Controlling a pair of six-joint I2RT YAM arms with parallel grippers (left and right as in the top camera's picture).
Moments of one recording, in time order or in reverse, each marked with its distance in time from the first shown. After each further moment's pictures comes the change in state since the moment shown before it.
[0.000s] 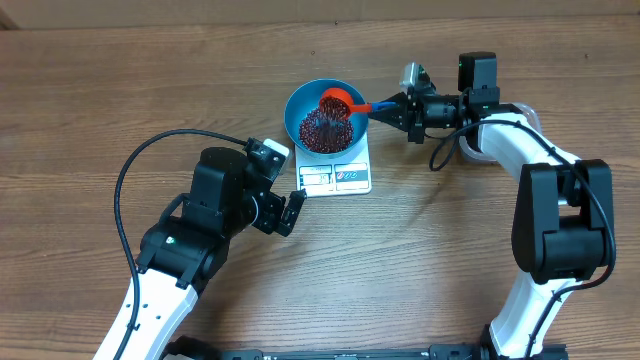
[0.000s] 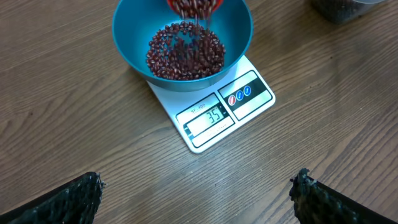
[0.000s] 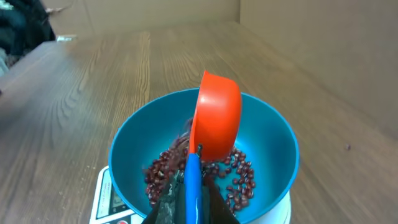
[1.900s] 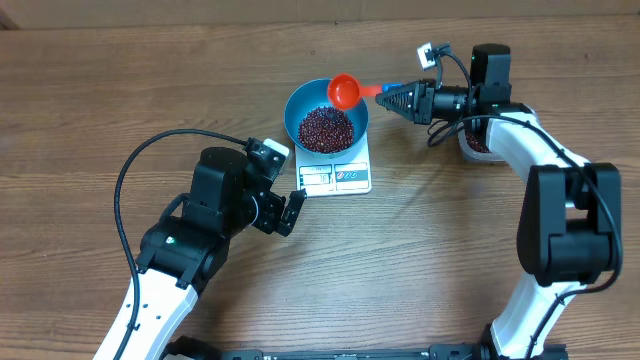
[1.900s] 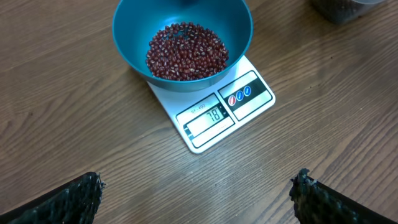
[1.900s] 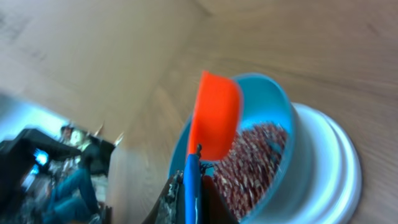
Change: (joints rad) left arm 0.000 0.000 0.000 0.000 0.000 0.000; right arm -0.034 -0.027 0.002 0.072 0.041 0.955
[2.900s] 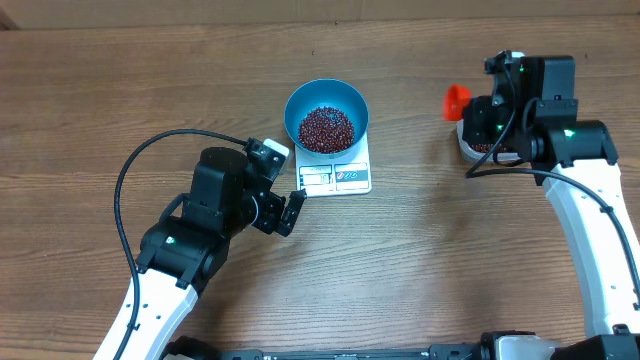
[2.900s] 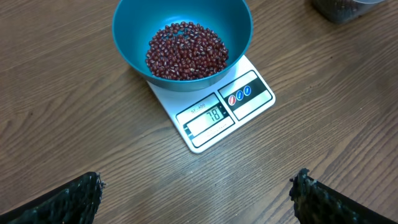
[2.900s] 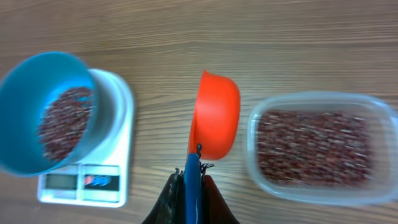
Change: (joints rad) left arm 0.000 0.000 0.000 -0.001 0.000 0.000; right arm -0.004 -0.556 0.001 -0.756 1.060 -0.114
